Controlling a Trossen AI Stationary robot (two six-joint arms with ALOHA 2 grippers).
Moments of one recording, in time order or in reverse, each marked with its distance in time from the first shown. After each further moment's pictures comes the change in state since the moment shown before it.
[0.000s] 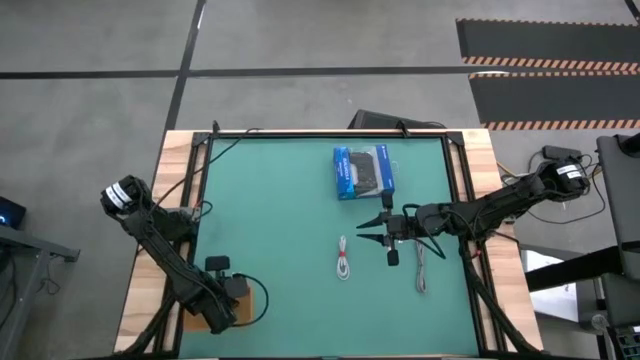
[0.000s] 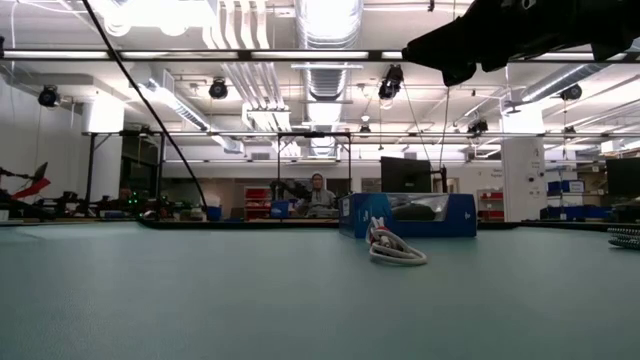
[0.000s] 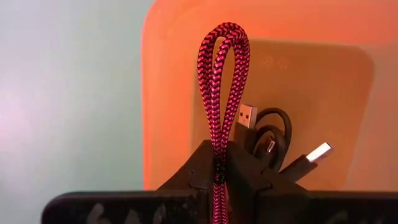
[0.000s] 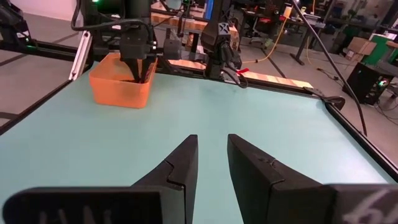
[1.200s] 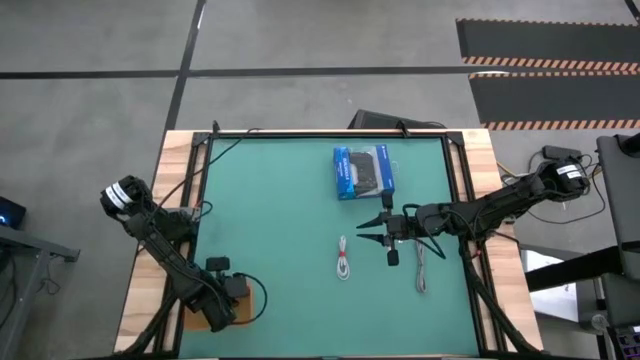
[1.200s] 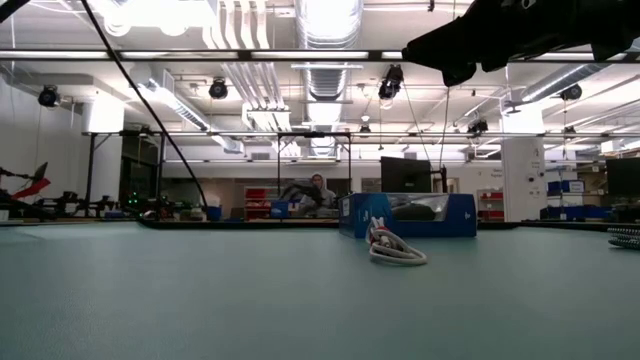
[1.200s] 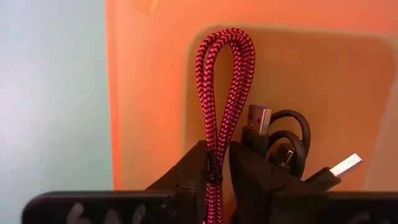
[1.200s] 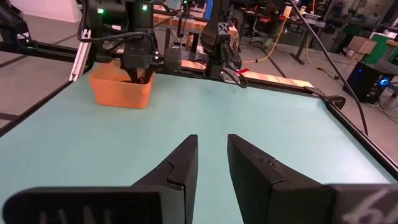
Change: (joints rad) left arm -0.008 0.000 -0.088 0.121 0.012 -0.027; right arm 0.000 0.000 0.000 0.001 0.000 0.007
